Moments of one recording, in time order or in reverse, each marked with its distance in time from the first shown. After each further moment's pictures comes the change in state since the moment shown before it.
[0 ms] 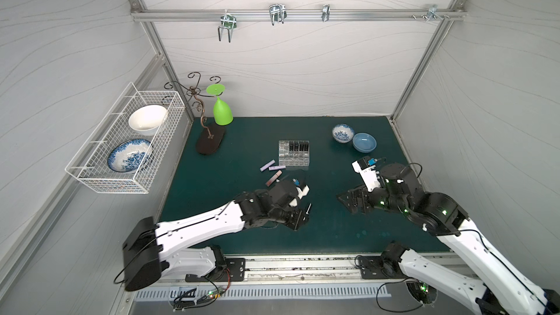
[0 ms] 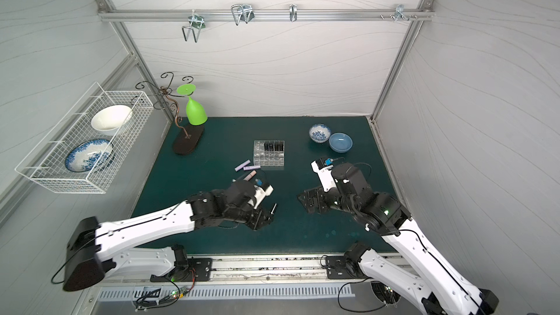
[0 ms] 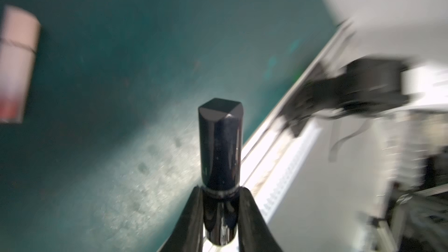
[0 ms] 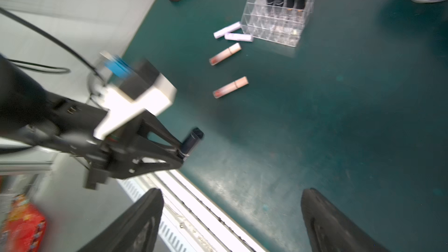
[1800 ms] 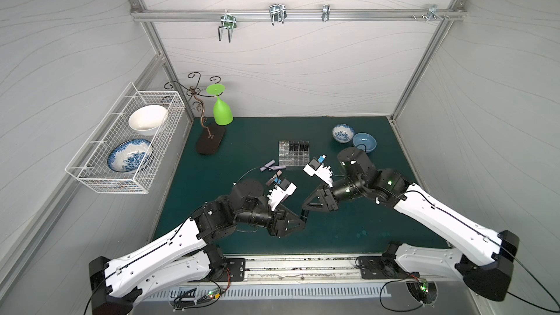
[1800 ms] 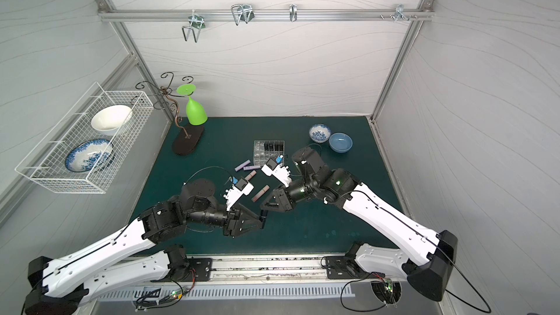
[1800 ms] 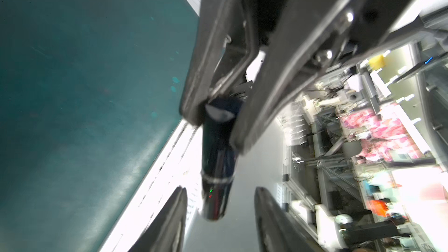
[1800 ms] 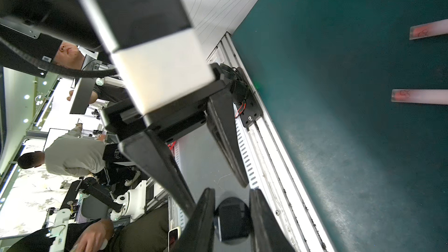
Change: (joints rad) left arm 0.051 -0.311 -0.047 0.016 0.268 0.001; right arm 0.158 0.347 0.095 0.249 -0.562 -0.008
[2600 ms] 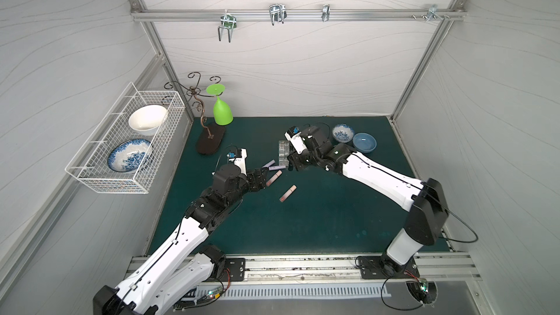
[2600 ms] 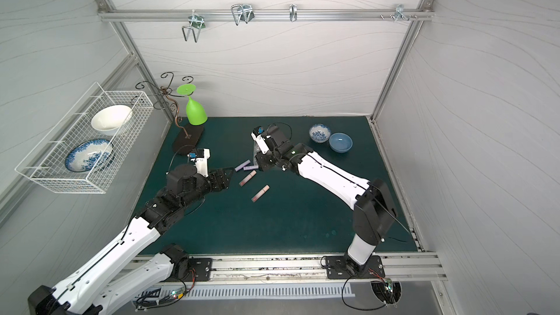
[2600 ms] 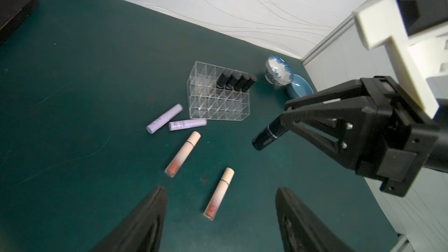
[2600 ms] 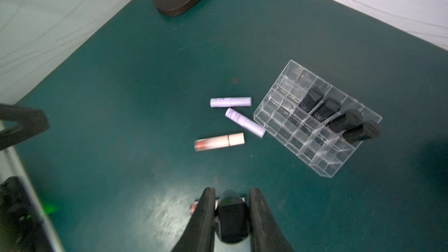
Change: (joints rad) left arm 0.498 0.007 -0.122 0.157 -0.541 0.055; right arm -0.047 0.583 0.345 0.219 0.768 -0.260
